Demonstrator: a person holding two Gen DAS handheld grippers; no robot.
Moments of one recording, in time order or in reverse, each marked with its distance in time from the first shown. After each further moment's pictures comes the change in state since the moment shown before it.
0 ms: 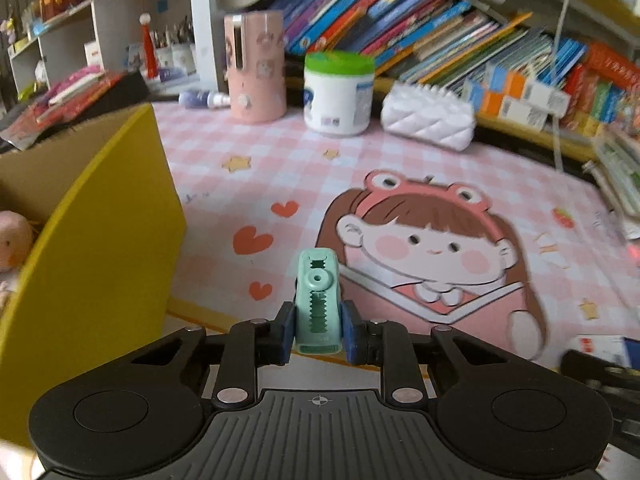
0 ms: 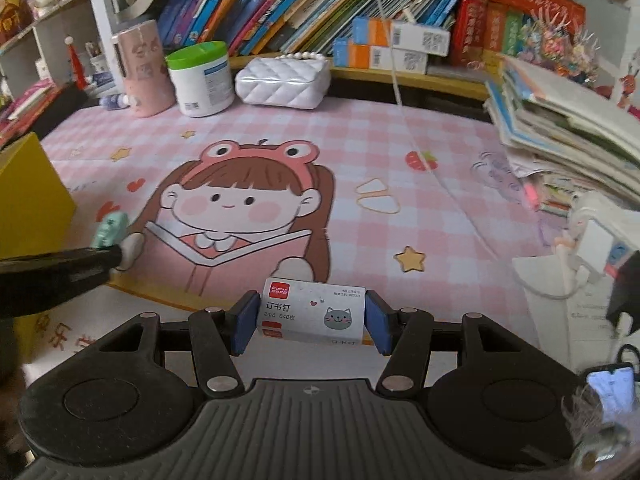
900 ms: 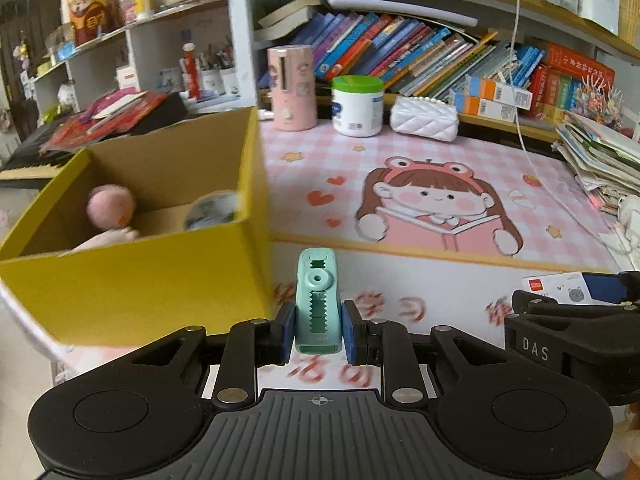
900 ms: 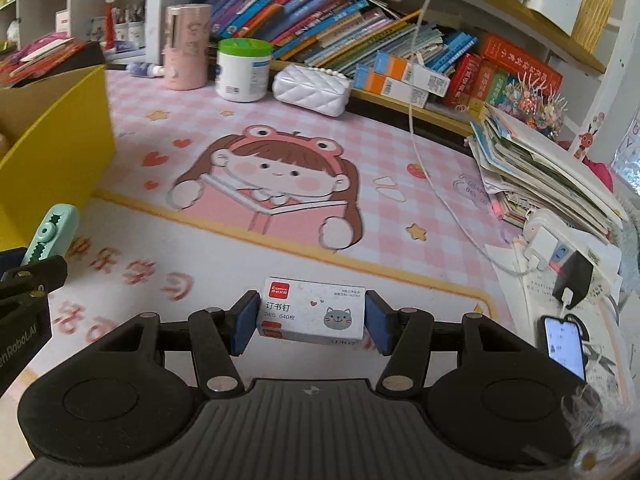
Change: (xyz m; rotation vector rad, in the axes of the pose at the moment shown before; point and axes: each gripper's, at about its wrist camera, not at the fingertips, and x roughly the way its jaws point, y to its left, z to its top) left arm -0.116 0.063 -0.073 0.065 -0.057 0.018; right arm -0.067 0.098 -0.064 -0.149 -0.062 -0.165
